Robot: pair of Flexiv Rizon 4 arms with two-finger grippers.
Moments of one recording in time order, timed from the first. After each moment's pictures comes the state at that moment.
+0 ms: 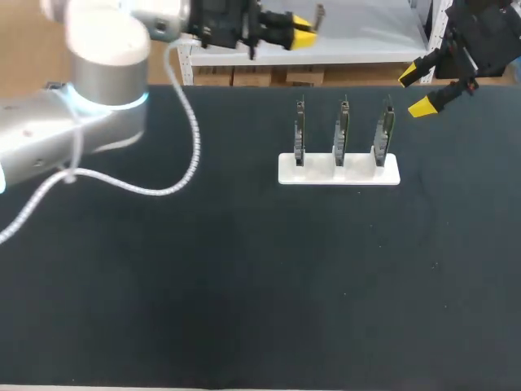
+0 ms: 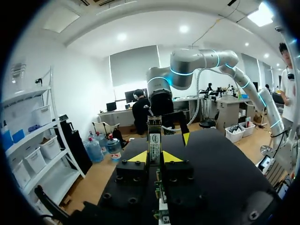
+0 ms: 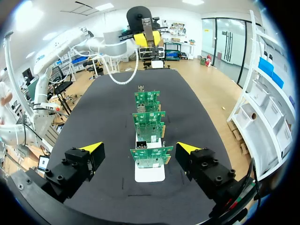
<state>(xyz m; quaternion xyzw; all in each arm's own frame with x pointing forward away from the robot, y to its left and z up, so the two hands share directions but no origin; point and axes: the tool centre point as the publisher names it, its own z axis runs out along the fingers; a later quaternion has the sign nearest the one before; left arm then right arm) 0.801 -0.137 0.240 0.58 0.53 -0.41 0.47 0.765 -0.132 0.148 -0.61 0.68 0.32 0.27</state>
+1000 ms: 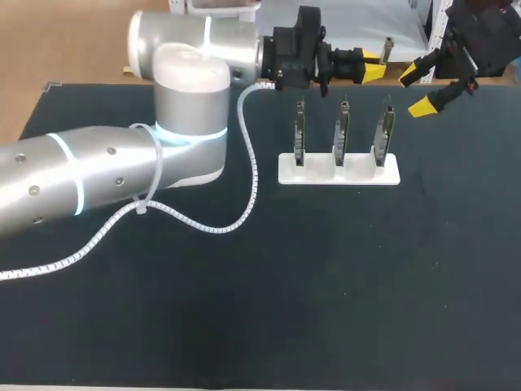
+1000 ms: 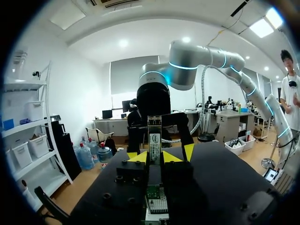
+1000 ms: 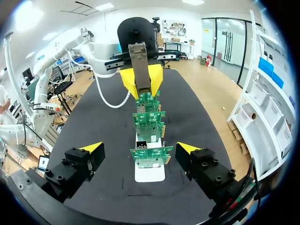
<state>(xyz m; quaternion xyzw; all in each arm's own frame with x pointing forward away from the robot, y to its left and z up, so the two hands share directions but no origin) 0.780 -0.235 0.199 0.55 0.51 -0.45 0.48 0.765 -0.132 0.148 -0.61 0.68 0.32 0.27</state>
